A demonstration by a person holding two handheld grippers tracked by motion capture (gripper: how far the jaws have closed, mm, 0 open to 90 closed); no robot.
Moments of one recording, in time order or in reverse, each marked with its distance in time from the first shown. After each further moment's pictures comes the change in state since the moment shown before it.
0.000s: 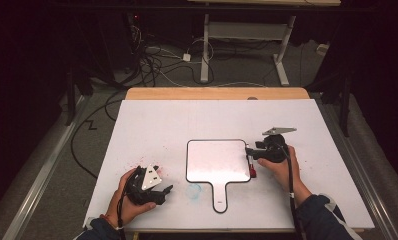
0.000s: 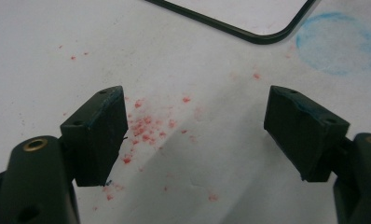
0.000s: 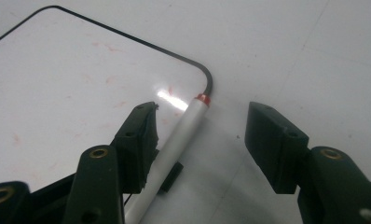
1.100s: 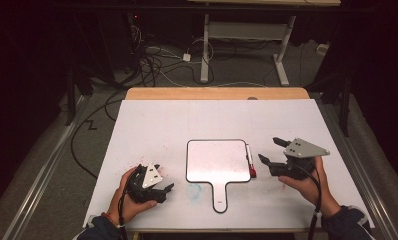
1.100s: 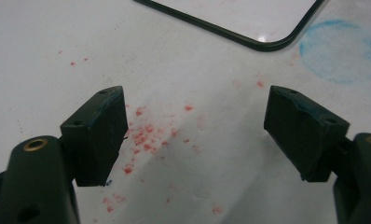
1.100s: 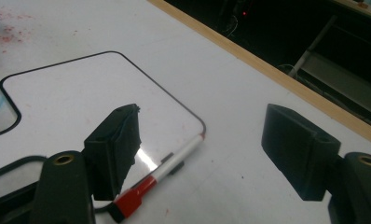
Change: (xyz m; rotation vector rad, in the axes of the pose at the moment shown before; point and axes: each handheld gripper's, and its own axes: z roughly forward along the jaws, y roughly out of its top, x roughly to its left) left arm 0.002 0.002 0.004 -0.009 -0.005 -0.003; right arm 0.032 -0.021 -0.100 -0.281 -0.086 -0.374
